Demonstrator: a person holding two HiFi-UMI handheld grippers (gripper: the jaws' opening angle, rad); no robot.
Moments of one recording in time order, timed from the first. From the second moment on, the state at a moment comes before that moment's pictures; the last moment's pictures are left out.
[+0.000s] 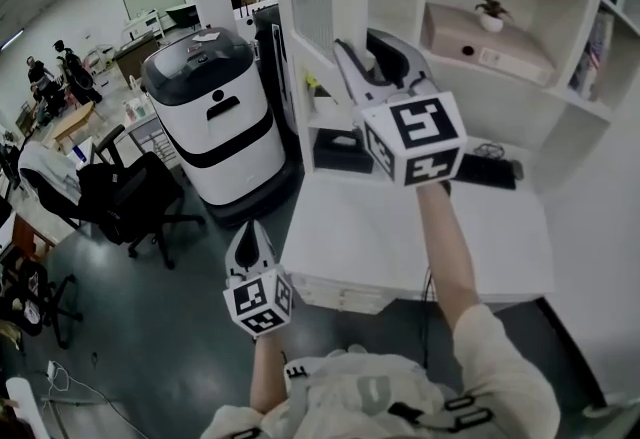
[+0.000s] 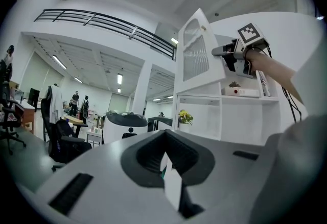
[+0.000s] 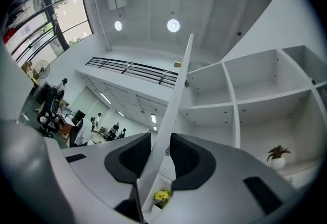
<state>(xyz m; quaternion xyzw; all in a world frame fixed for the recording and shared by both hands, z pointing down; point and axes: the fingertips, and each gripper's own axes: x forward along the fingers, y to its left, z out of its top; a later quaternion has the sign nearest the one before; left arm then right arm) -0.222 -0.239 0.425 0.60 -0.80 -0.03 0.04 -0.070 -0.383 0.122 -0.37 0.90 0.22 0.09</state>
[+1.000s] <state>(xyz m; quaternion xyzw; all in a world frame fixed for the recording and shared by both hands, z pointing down) -0.186 -0.306 0.429 0.65 -0.76 -0.01 0.05 -0.003 -0.479 0.123 -0.44 0.88 0.18 0.07</state>
